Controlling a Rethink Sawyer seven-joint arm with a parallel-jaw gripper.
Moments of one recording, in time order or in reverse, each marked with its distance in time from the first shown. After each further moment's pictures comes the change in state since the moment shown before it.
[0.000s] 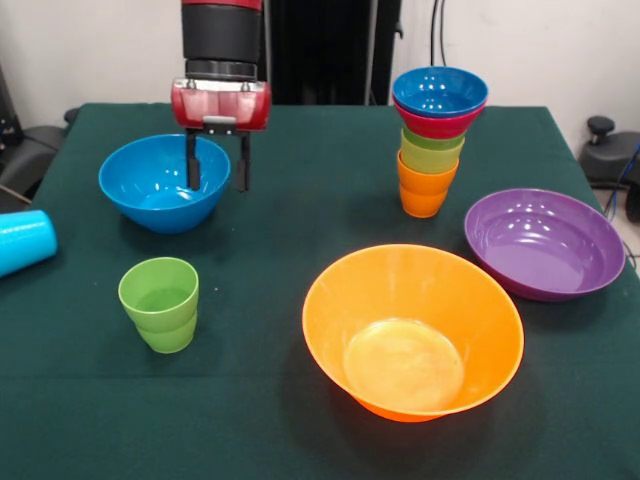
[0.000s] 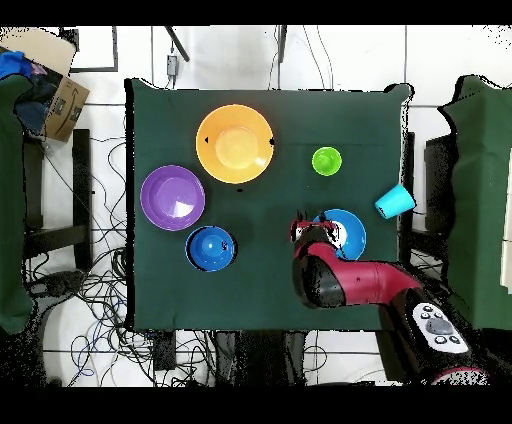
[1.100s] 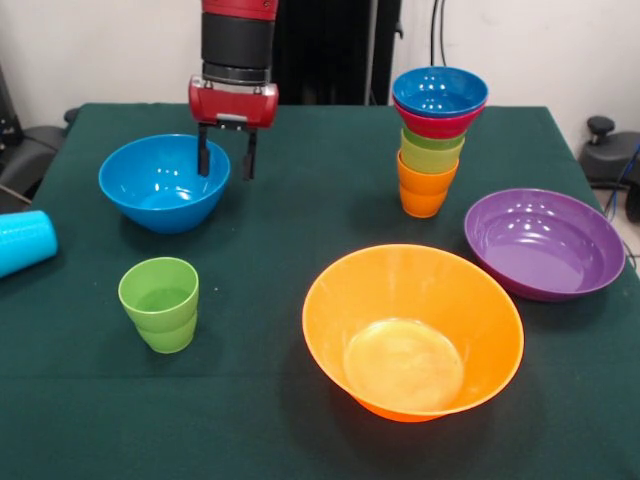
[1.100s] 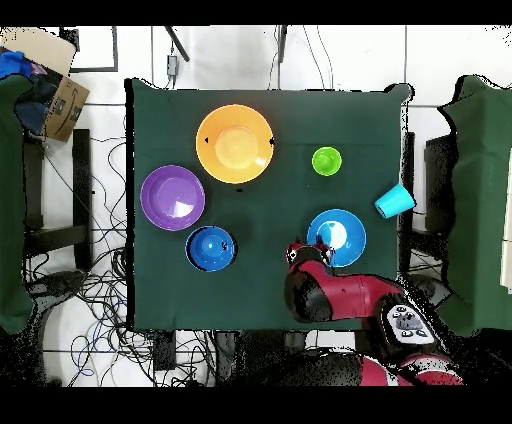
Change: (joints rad) arm 0.138 0.082 -0.198 -0.001 0.001 -0.001 0.000
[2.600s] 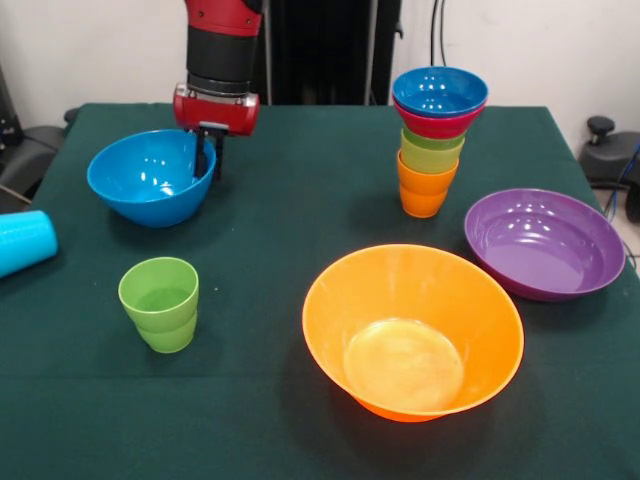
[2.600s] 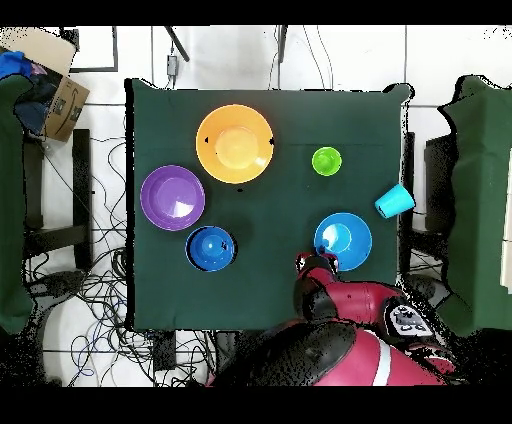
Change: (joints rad) arm 0.008 0.087 -0.072 -0.039 0.000 -0.028 0.000
